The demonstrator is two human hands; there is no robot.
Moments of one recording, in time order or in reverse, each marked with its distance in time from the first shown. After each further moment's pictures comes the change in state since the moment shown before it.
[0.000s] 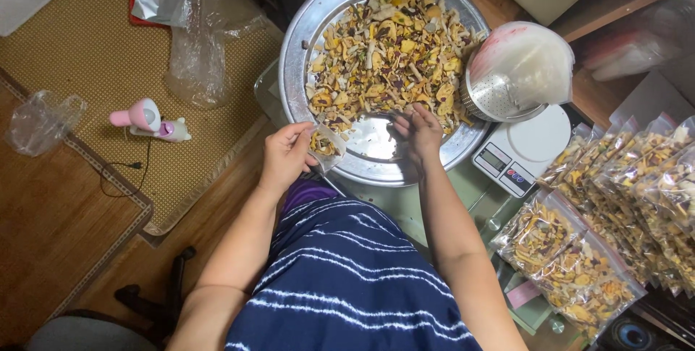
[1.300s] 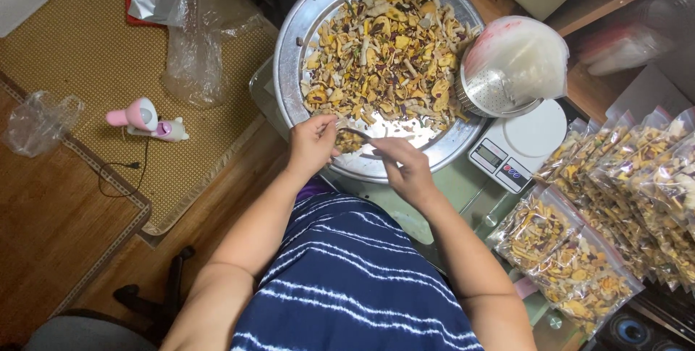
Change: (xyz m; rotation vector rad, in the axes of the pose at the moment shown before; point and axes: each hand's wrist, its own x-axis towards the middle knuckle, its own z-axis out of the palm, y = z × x) left_hand 0.009 -0.012 0.051 0.079 -0.055 -0.072; right_hand -0.171 -0.089 0.026 -0.794 -0.596 -0.806
